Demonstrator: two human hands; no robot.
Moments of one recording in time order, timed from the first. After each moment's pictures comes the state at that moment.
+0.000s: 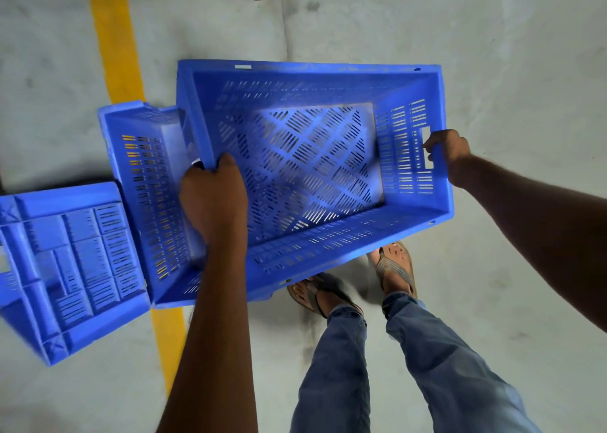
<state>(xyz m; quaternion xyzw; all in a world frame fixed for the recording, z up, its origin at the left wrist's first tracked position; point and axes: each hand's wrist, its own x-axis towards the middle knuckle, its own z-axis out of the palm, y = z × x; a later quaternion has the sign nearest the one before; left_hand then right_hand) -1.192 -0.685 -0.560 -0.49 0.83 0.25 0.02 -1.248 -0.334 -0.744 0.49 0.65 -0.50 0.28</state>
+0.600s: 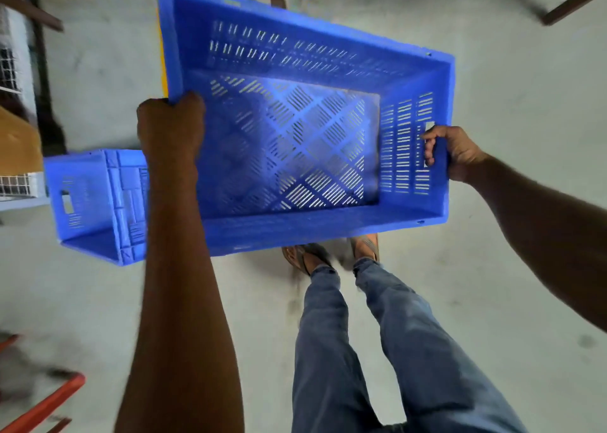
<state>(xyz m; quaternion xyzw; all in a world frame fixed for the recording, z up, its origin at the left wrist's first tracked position) -1.210 -0.729 -0.321 -0.50 0.78 0.37 0.05 -1.241 -0.307 -0.491 0.38 0.59 -0.60 0.38</state>
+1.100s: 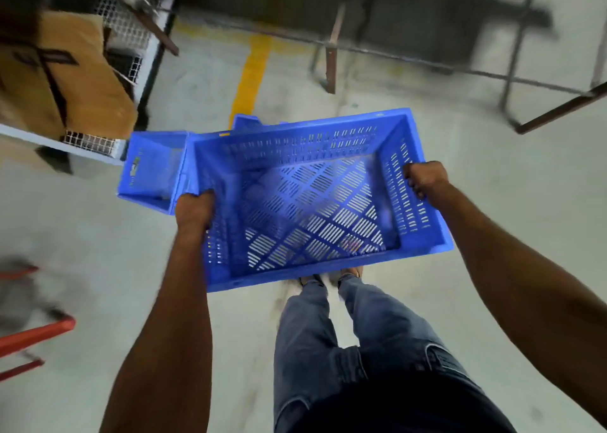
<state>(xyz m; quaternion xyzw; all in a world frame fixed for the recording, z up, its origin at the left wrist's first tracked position) -0.978 -0.741 -0.227 -0.60 0.70 0.38 0.08 -1.197 -0.349 -0.288 0.25 0.82 -0.38 0.35</state>
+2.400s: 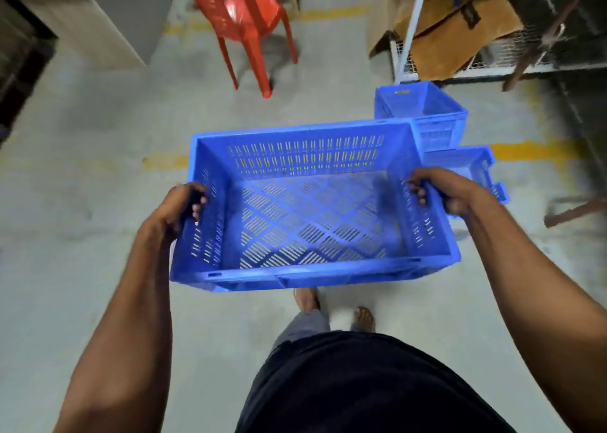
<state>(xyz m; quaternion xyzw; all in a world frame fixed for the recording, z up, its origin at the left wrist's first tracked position) -0.371 -0.361 -0.054 -0.75 0.26 0.52 -0.32 -0.863 -0.434 -0.082 -0.31 0.66 -0.21 0.65</state>
